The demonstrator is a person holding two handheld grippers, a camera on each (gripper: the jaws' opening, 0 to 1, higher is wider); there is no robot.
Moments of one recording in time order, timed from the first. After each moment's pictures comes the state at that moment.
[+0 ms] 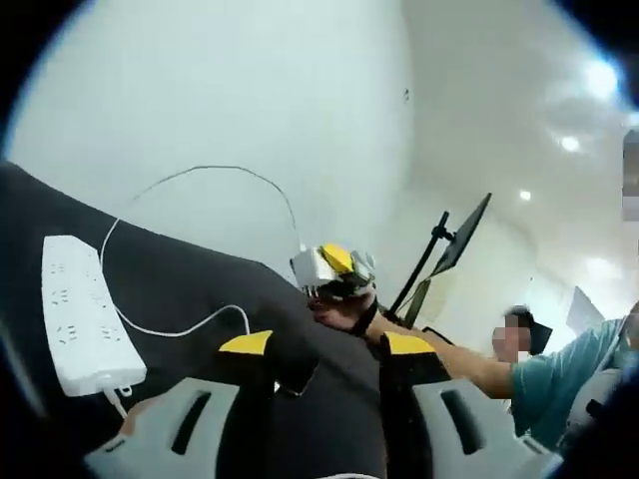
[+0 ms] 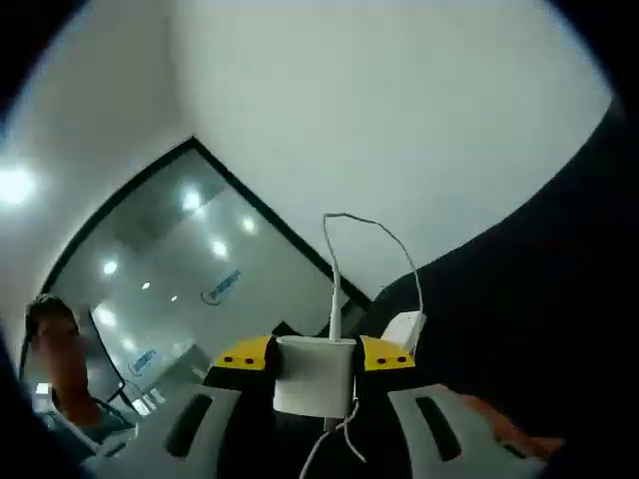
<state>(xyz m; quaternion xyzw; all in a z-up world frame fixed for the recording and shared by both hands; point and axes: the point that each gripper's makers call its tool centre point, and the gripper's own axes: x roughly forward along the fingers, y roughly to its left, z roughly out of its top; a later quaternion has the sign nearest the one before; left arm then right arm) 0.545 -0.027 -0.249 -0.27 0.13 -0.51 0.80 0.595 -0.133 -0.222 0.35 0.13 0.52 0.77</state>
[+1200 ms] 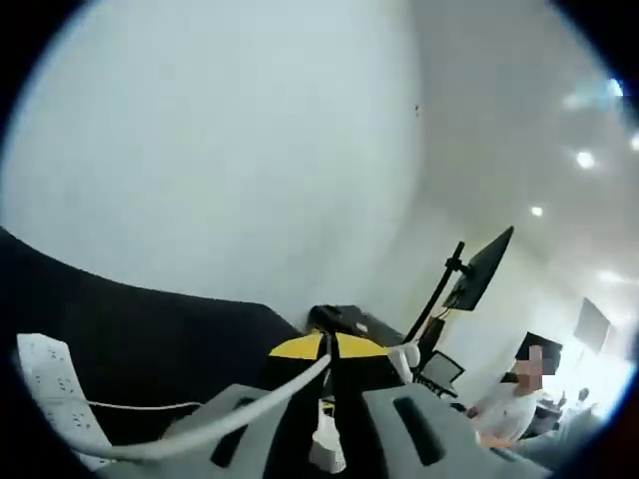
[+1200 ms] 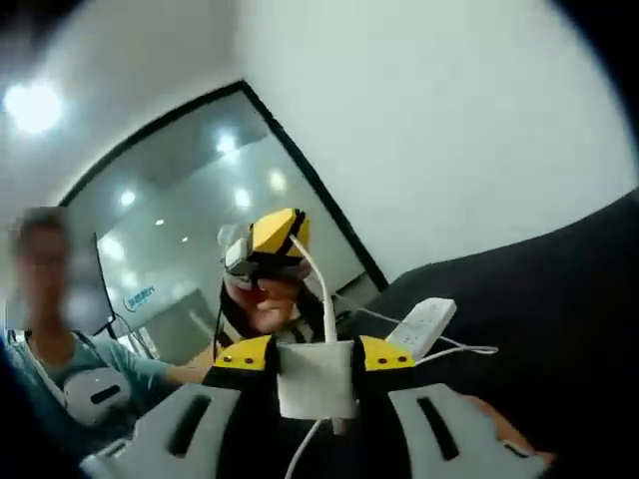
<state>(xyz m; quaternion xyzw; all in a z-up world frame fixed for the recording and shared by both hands) 0.613 -0.098 -0.152 -0.22 0.12 -0.50 0.83 0.572 -0.105 -0.228 0.27 0.11 0.53 0.80</state>
